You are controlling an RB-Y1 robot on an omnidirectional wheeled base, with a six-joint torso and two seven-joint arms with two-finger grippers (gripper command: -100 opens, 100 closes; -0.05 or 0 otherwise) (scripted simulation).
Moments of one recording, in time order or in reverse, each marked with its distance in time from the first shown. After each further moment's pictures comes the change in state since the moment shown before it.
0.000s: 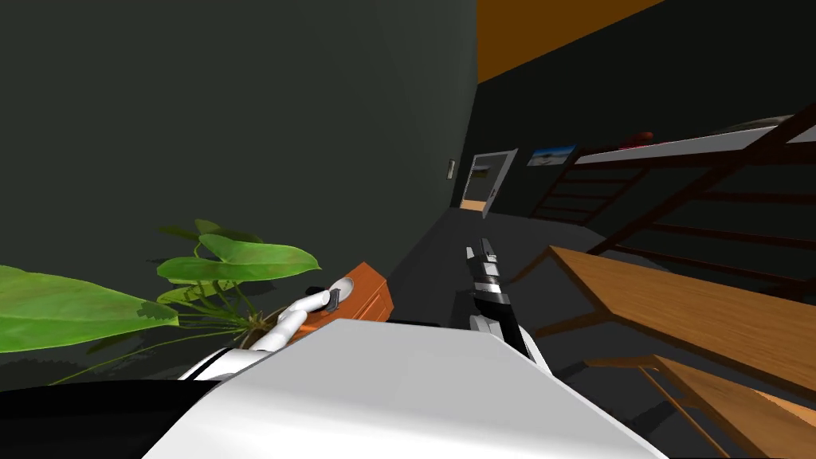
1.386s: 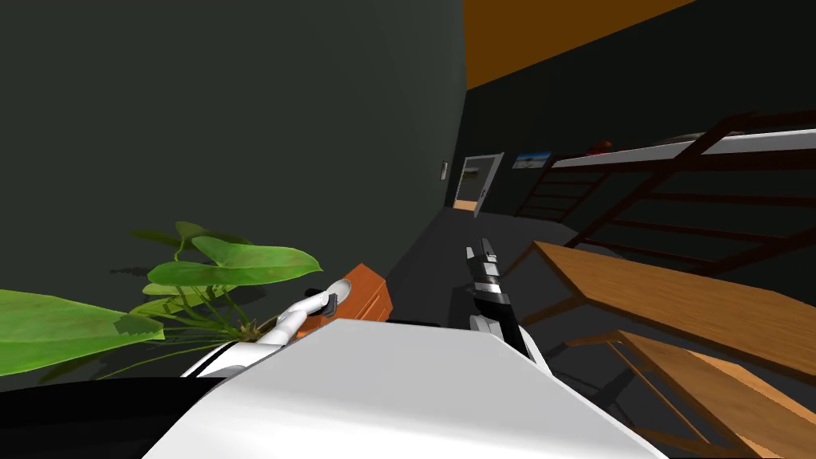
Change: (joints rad) left arm -0.038 -0.002 0.005 0.113 0.021 0.036 0.015; right arm 0.000 0.000 0.000 0.000 0.000 0.000 0.000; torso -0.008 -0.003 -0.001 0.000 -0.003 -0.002
